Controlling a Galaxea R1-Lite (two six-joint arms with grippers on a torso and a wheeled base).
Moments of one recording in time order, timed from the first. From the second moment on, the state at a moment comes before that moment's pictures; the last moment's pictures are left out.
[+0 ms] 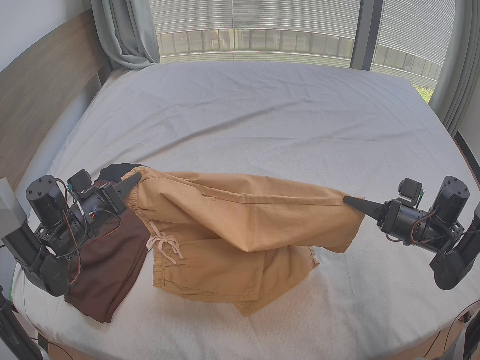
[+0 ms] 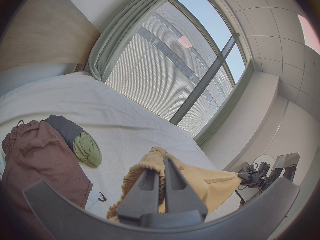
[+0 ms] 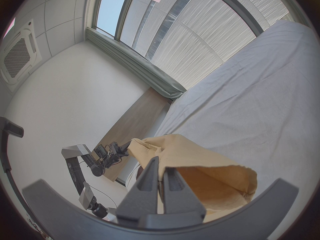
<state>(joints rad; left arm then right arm) -0.11 1.90 -0.43 -1.55 -0.40 -0.53 0.21 1.87 -0.36 -1.54 0.72 0.64</state>
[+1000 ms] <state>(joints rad) -0.10 1.85 -0.42 -1.55 -0.42 -0.54 0.16 1.81 -0.43 -1.54 0.68 0.68</state>
